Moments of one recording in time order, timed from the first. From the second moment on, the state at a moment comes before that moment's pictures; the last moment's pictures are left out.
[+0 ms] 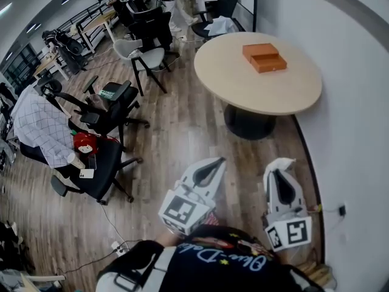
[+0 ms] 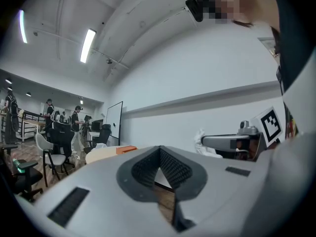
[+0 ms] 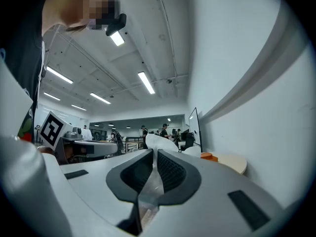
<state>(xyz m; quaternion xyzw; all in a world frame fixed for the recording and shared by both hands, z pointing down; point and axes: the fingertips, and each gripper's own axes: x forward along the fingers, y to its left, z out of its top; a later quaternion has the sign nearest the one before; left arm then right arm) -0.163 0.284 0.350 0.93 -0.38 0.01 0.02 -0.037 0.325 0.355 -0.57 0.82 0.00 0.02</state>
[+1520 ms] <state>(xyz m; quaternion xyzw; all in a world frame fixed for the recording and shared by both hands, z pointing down) -0.268 0.111 0.379 0.93 -0.36 -0.01 0.05 -0.137 0.150 0.366 -0.59 0.81 -0.01 -0.02</state>
